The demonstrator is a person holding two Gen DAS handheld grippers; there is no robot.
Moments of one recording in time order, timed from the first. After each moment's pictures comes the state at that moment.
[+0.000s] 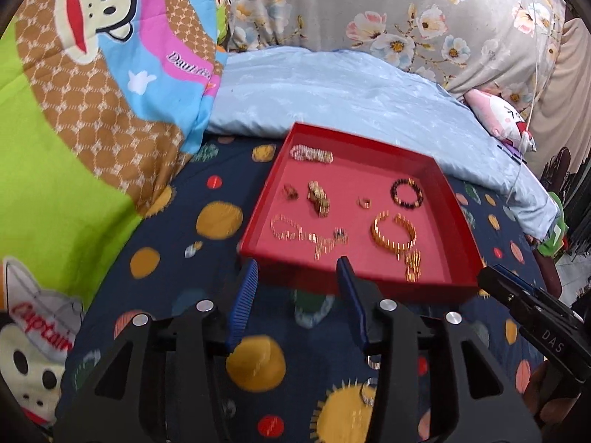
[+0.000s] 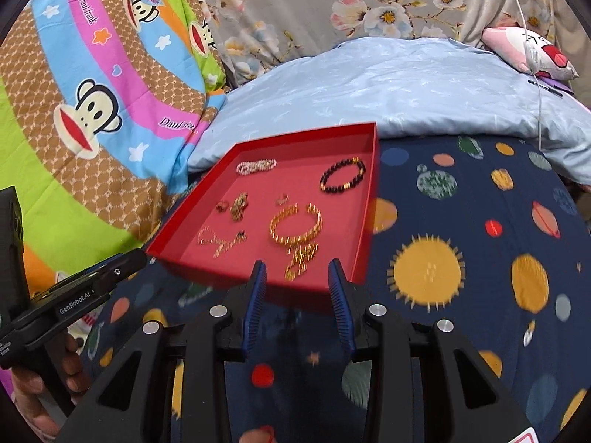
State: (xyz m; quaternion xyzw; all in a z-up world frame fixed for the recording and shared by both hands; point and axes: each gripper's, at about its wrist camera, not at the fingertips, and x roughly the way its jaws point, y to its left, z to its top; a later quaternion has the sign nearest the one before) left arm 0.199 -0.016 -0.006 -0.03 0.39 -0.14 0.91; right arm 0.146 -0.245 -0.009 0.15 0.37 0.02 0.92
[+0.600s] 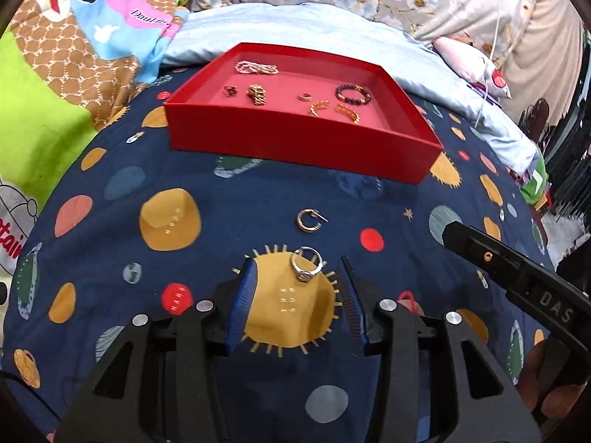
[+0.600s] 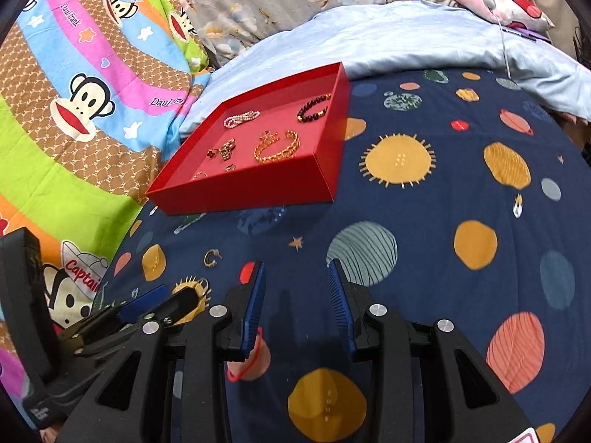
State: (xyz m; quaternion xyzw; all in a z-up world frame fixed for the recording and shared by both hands) left arm 0.124 -0.062 -0.060 0.00 0.44 -0.19 0.88; right arm 0.081 -0.247 -0.045 0.20 0.40 0.01 0.89
